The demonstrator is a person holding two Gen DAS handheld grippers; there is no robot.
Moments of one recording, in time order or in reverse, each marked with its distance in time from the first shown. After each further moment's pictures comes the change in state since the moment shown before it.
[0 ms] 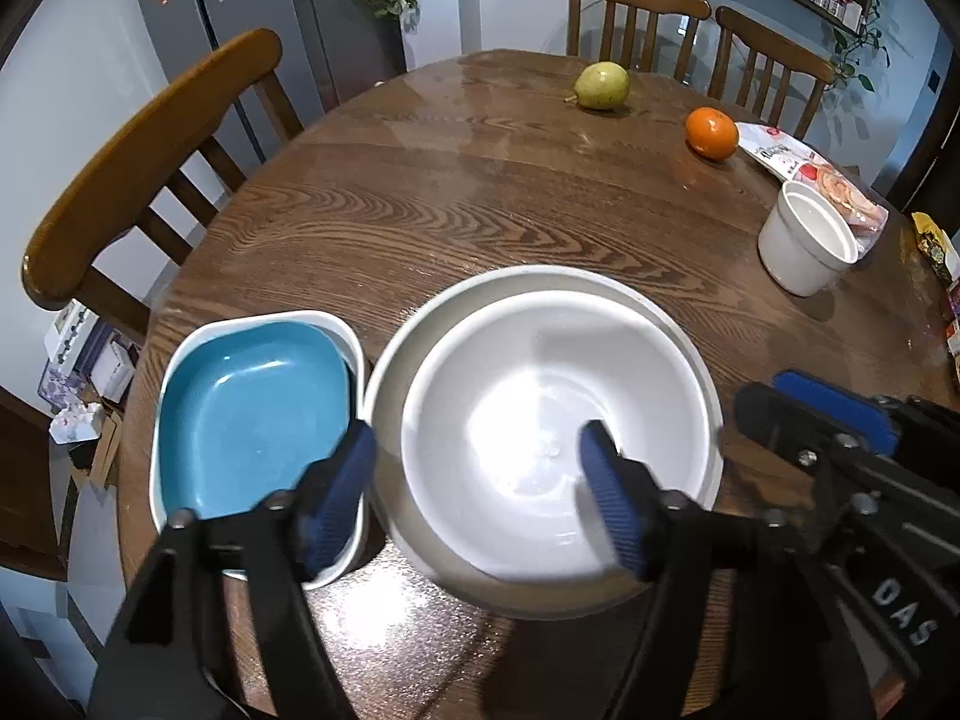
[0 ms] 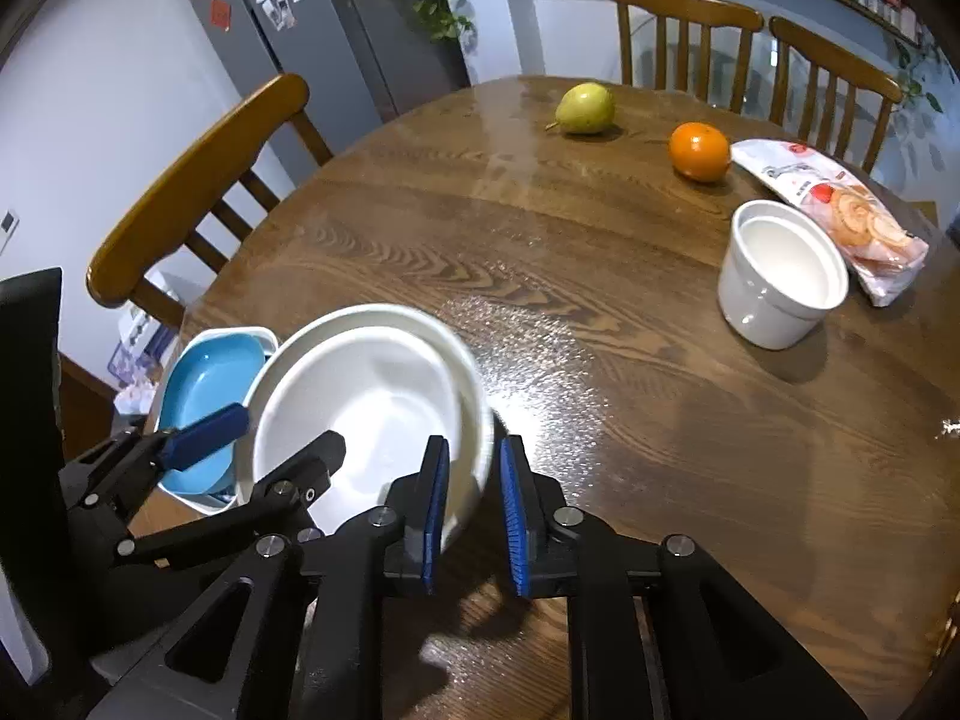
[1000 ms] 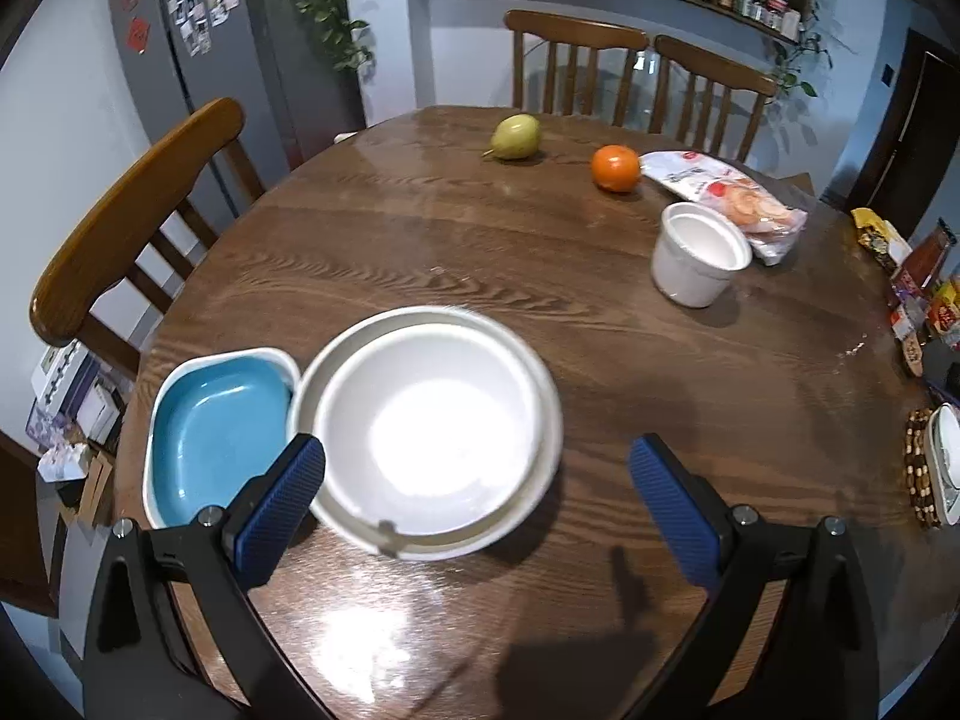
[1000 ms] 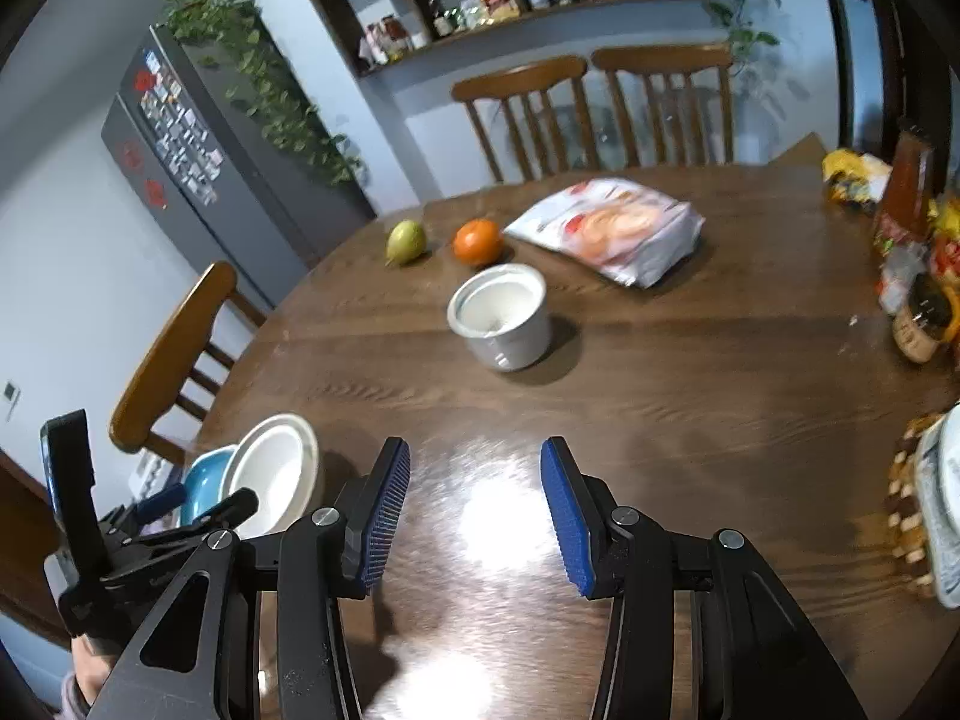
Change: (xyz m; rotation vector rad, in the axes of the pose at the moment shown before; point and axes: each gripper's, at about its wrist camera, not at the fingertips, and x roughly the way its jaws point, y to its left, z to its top) left arm -0.054 -0.055 -0.009 0.061 -0.106 -0.072; right arm -0.142 -0.132 -0.056 0.280 -0.274 -0.053
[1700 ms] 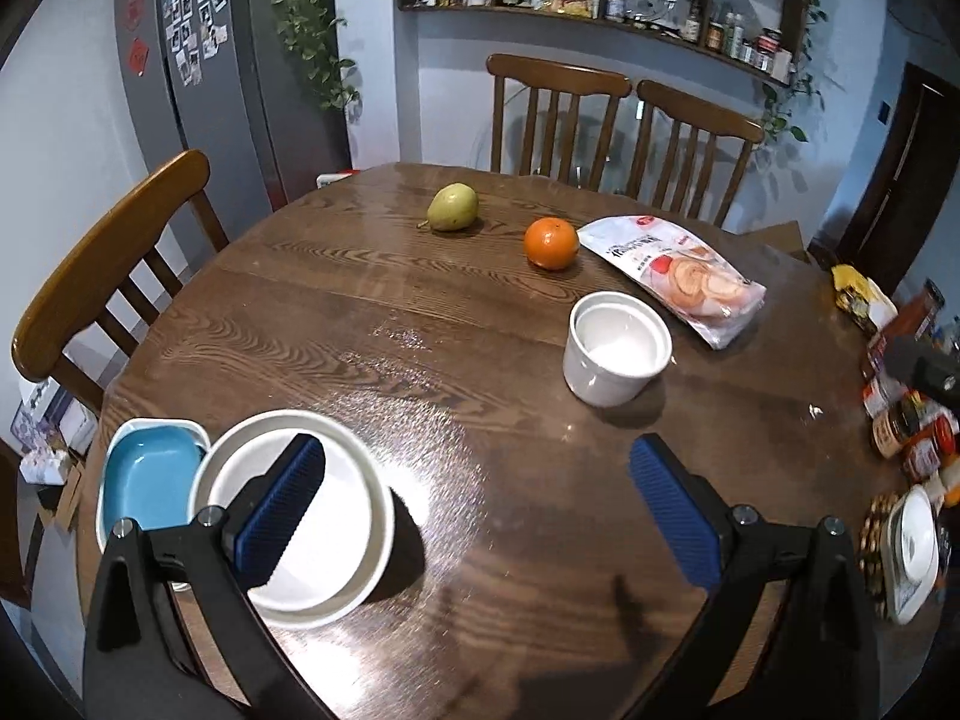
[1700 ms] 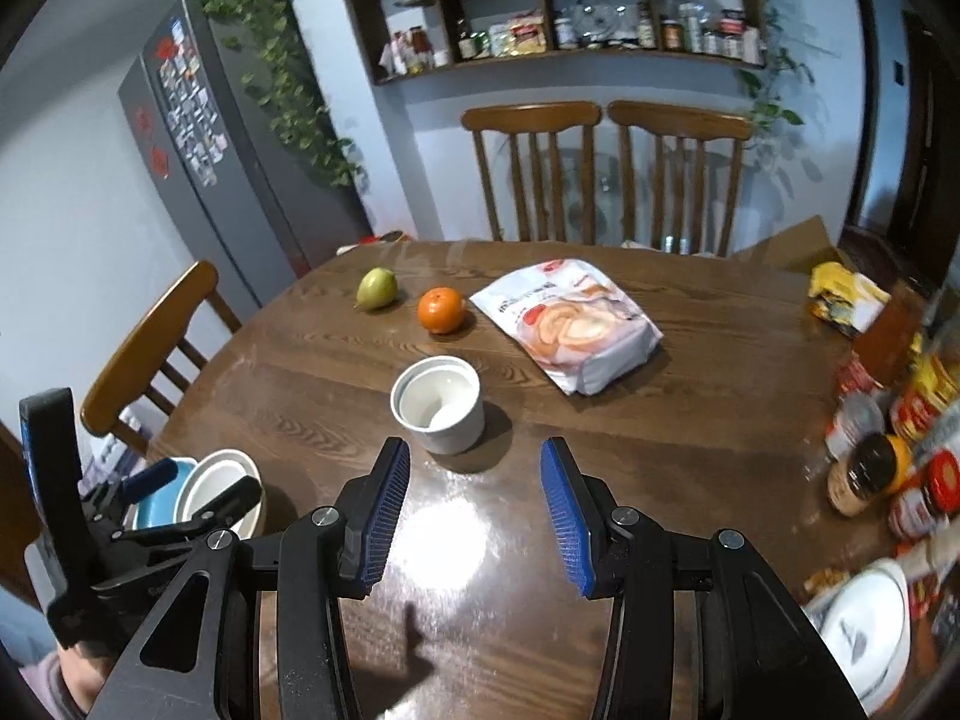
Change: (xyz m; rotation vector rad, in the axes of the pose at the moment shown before) left arm 0.001 -0.073 0.052 -0.060 -0.084 -0.009; right arm 0.007 -0.018 0.076 -0.169 0.019 -0.020
